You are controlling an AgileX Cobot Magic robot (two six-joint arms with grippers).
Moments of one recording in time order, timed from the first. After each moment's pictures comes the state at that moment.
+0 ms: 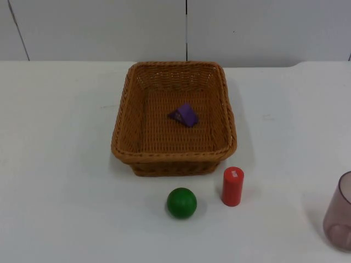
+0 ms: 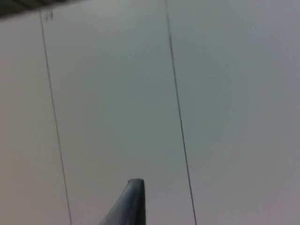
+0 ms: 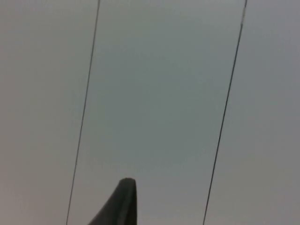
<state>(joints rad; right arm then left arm) 0.04 0.13 -1.11 0.13 0.77 -0.29 0.03 0.22 -1.22 0.14 0.73 0.04</state>
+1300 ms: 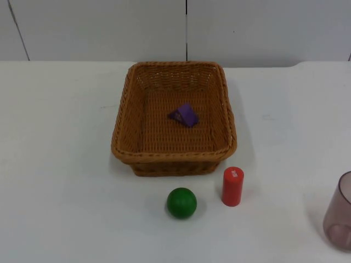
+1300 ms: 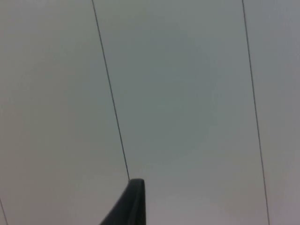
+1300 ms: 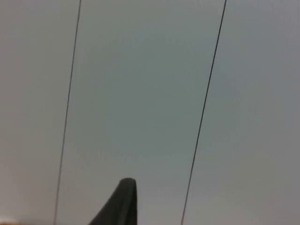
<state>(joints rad) -0.01 0.00 -1.06 0.08 0.96 -0.23 0.03 0.00 -0.99 -0.14 0.87 0.20</state>
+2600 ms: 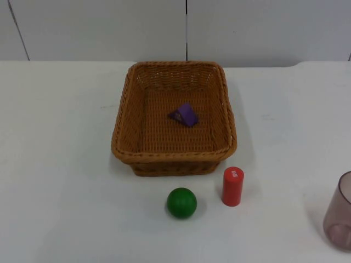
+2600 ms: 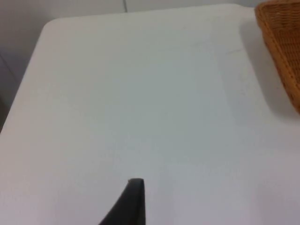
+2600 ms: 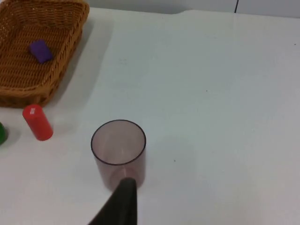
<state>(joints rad) -0.01 0.00 -0.52 0.07 1.10 -0.11 0.03 0.00 -0.50 -0.01 1.08 0.06</state>
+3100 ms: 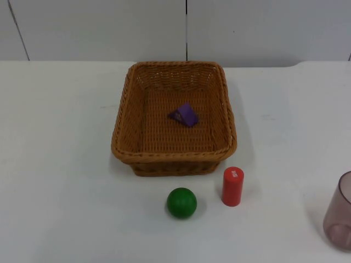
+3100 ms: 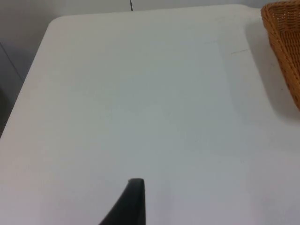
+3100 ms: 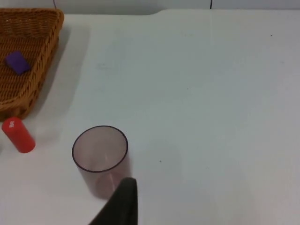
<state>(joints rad) -0.01 0.00 -0.52 0.00 1.09 -0.02 0.03 0.00 -0.50 0.00 1.08 0.04</state>
